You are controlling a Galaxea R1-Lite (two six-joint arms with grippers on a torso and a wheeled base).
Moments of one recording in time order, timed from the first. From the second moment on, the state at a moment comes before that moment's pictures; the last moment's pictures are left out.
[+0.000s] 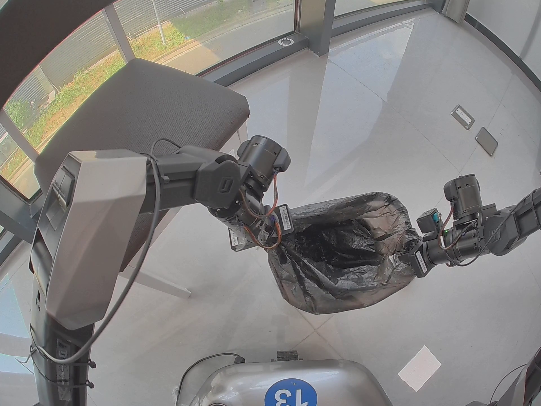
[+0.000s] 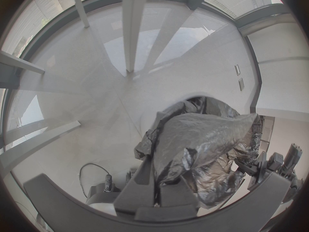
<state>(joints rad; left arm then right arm) -0.61 2.32 -2.00 0.62 0.01 -0.68 0.18 1.90 -0.91 -0.16 0.23 -0.34</state>
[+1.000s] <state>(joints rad) -0.54 2.37 -2.00 0.60 0.03 -0.69 0.22 1.71 -0.84 -0.15 0.23 -0.40</state>
